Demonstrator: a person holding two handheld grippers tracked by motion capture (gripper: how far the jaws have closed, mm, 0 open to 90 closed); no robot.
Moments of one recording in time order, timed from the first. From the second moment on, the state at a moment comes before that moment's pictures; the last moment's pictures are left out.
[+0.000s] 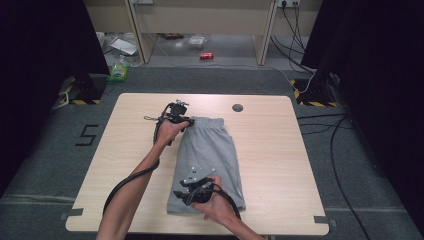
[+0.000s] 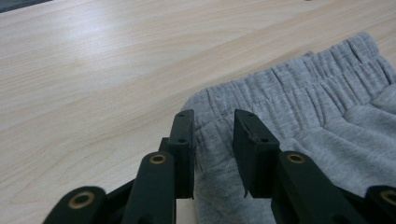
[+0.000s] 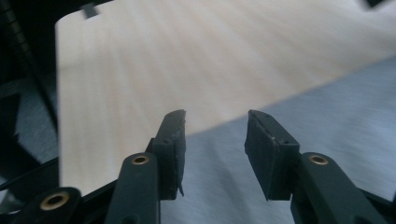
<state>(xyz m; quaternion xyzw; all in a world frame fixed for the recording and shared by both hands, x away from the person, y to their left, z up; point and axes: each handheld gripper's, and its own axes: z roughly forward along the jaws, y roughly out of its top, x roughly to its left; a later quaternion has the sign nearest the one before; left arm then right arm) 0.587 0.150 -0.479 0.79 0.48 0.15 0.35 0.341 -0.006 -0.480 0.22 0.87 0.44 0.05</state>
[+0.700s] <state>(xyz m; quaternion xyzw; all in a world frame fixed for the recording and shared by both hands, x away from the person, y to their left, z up) 0.585 0.151 -0.483 0.78 0.50 0.14 0.36 0.437 -0.101 -0.463 0.35 0.82 0.44 0.14</state>
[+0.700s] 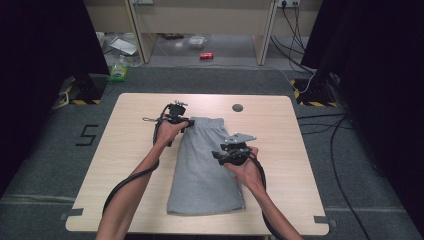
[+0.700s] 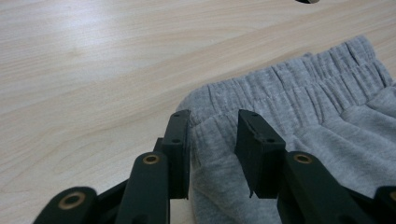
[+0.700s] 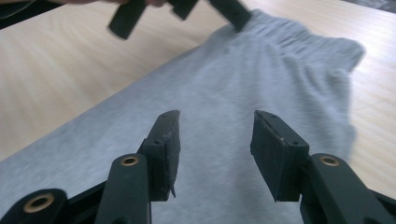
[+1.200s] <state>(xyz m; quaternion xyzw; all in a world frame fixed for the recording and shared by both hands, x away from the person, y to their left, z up) 0.582 0.155 -0.480 0.78 0.49 0.14 0.36 0.485 -0.110 -0.465 0.39 0.80 0.43 0.15</state>
